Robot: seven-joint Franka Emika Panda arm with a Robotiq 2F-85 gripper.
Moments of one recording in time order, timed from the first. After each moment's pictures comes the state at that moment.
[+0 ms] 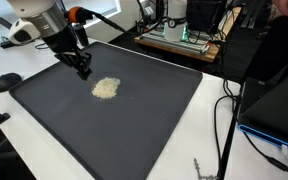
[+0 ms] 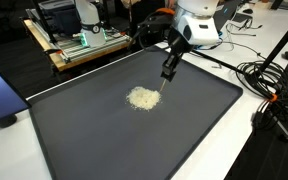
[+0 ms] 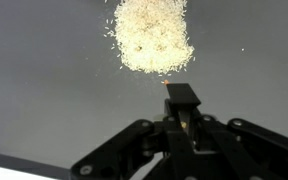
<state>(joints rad) -0.09 0.72 0.05 -1.26 -0.09 1.84 -0.28</state>
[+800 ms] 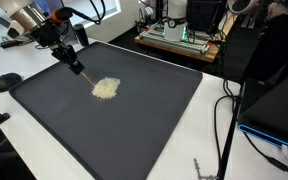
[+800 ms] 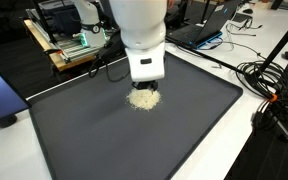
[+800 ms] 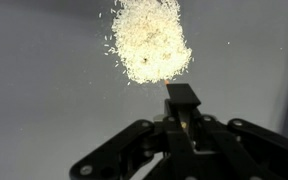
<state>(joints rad) -0.31 0.80 0.06 -1.19 0.23 1.75 -0.44</state>
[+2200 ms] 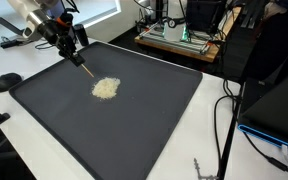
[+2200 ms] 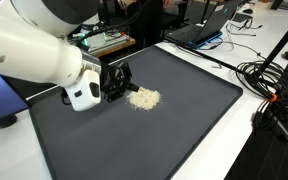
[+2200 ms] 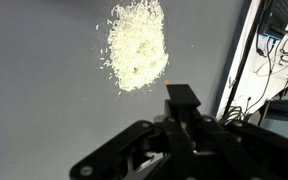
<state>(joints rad) -0.59 0.83 0.13 -1.28 0.56 1.67 -0.83</state>
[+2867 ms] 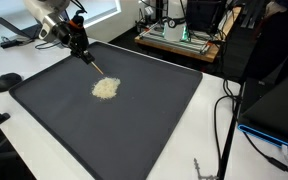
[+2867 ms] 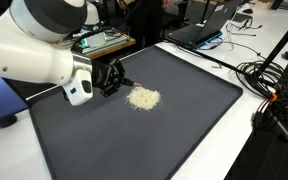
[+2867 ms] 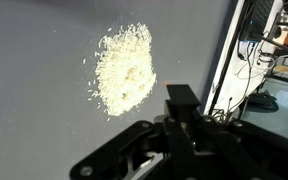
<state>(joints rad) -0.61 0.74 0.08 -1.50 0.67 1.69 -0.97</state>
